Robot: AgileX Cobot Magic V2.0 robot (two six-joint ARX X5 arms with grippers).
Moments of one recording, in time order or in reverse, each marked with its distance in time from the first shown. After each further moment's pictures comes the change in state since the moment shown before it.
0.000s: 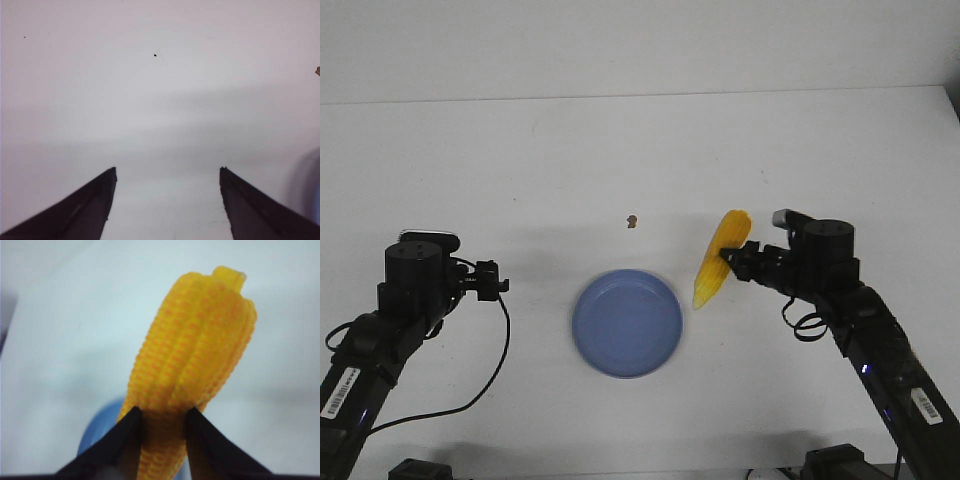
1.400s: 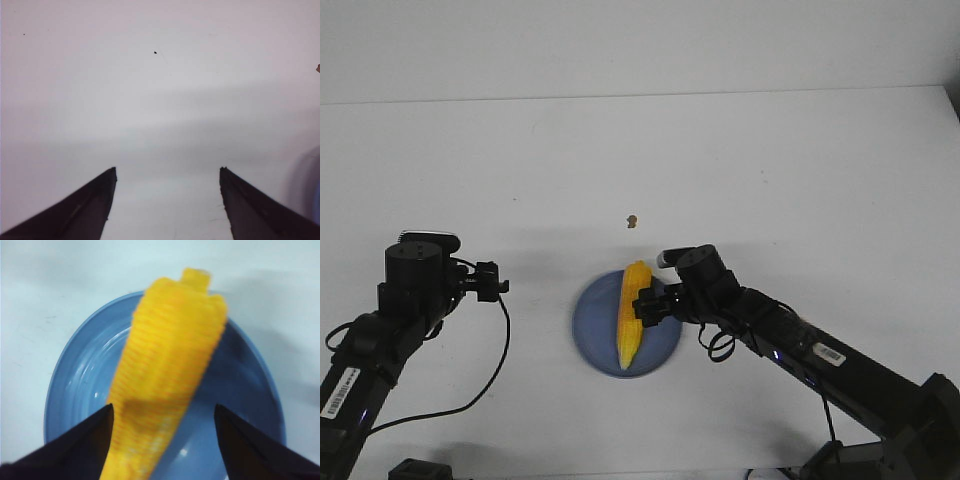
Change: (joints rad) left arm 0.000 0.000 0.000 -0.008 0.000 0.000; right arm 0.473 0.297 0.000 0.124 0.224 0.022
